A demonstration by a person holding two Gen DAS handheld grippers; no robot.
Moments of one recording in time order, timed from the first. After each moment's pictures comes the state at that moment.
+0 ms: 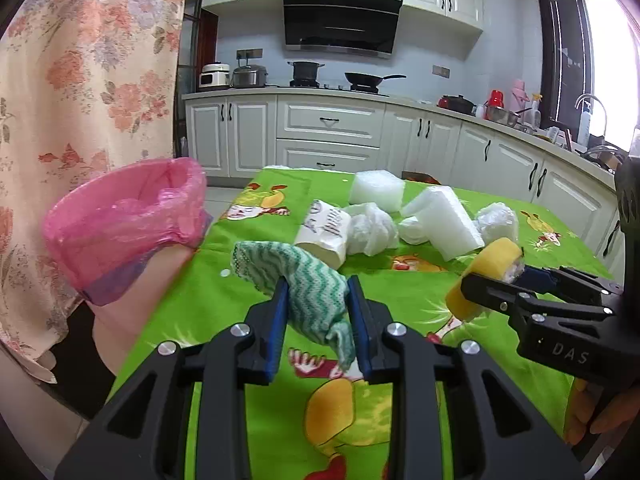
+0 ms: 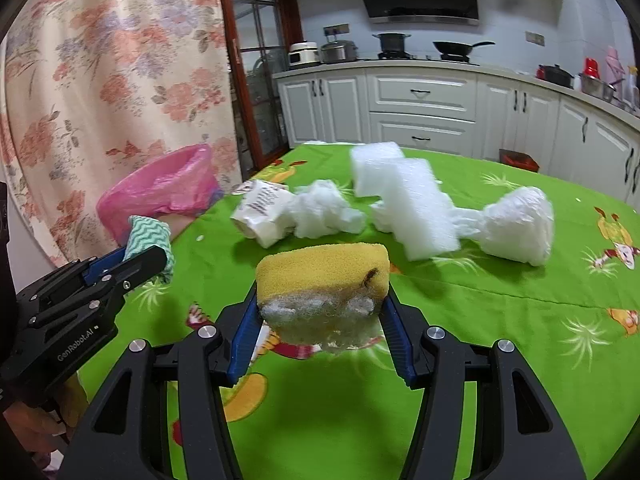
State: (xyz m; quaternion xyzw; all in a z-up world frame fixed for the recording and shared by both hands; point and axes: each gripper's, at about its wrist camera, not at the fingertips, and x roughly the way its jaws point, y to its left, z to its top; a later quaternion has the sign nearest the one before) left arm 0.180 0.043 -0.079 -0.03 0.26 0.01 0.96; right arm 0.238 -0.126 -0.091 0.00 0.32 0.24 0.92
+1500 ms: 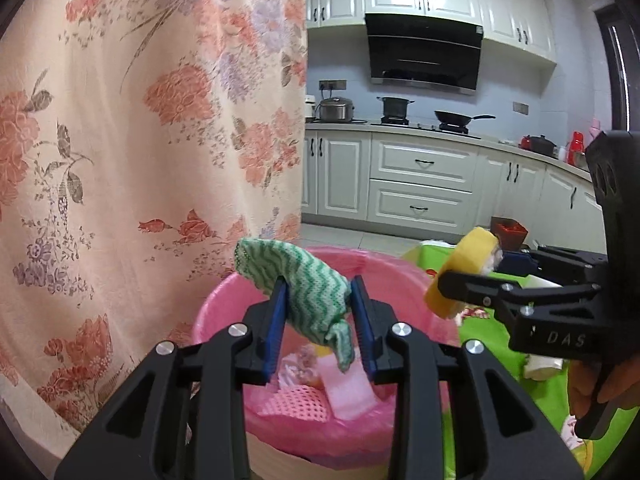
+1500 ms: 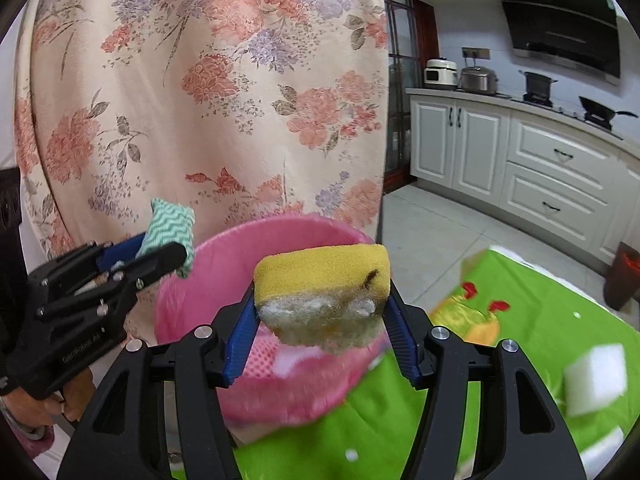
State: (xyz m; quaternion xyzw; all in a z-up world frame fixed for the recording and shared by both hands) left arm 0.247 0.274 -0.010 -0.03 0.21 0.15 0.97; right arm 0.363 0.135 -0.024 -0.06 0.27 0.44 0.85
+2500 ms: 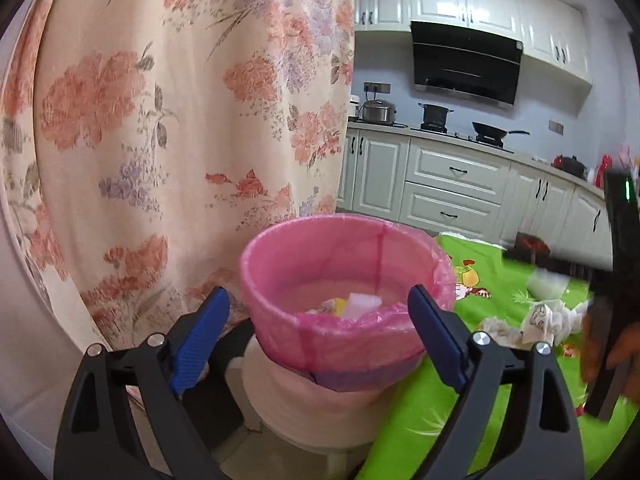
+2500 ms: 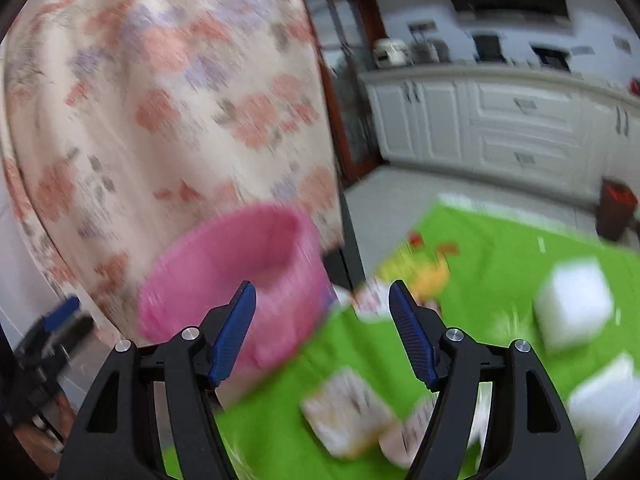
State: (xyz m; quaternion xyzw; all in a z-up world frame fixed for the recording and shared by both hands) left arm 0.163 0.239 -0.026 -0.08 0.20 0.22 0.95; right arm 0.369 0.047 -0.052 0.02 0.32 0.39 0.86
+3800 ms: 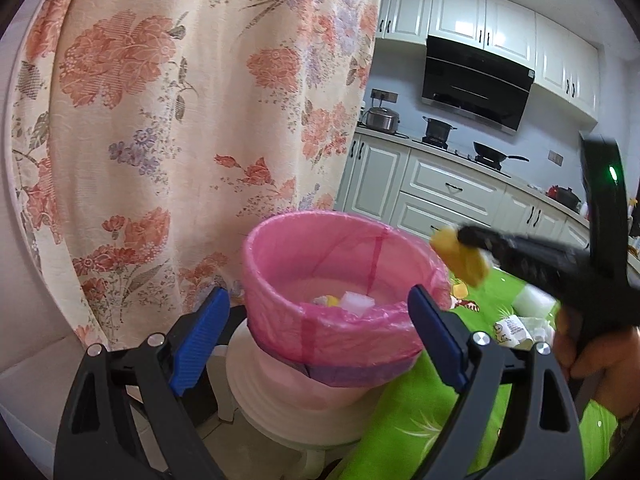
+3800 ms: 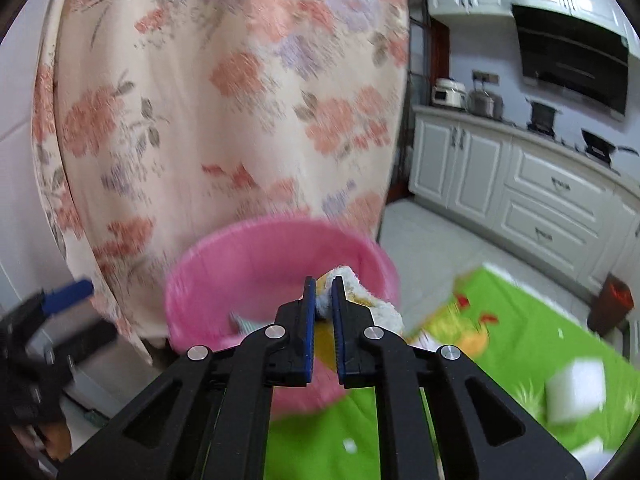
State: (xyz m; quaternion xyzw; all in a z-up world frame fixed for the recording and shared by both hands) left arm 0.145 0.258 -0.031 -0.13 0.19 0.21 0.95; right arm 0.328 0.139 -0.012 -0.11 0.23 0.44 0.86
